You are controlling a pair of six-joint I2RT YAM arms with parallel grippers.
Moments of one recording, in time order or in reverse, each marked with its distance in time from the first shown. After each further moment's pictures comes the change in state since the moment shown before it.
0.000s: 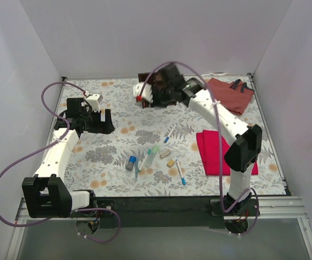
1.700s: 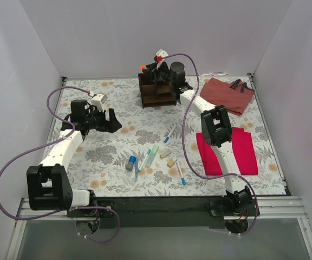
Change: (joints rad) left arm 0.000 0.077 -0.128 0.350 0.224 -0.053; right arm -0.285 0.623 0.266 1.332 -0.055 0.963
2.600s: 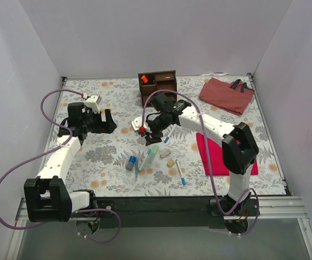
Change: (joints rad) left arm 0.000 -0.126 -0.056 -0.012 -0.181 -0.048; right arm 0.289 -0.664 -0.565 -1.170 -0.333 -1.068
